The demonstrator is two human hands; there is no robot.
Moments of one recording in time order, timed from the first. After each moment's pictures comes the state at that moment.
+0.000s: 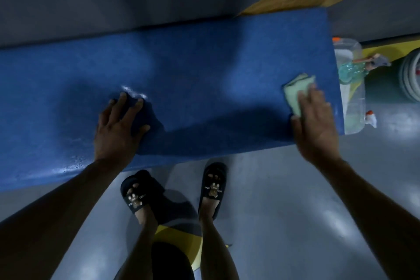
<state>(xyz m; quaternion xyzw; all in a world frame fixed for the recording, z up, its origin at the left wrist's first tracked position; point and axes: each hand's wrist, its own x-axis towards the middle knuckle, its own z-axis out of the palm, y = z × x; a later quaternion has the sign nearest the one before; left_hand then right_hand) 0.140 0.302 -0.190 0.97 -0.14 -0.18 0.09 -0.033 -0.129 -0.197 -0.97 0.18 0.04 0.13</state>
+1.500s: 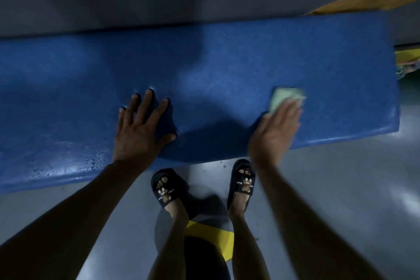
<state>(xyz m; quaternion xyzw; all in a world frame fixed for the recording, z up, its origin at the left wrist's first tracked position) 0.174 0.447 -0.189 0.95 -0.23 -0.20 0.11 0.059 0.178 -0.213 -0.90 0.41 -0.09 0.13</state>
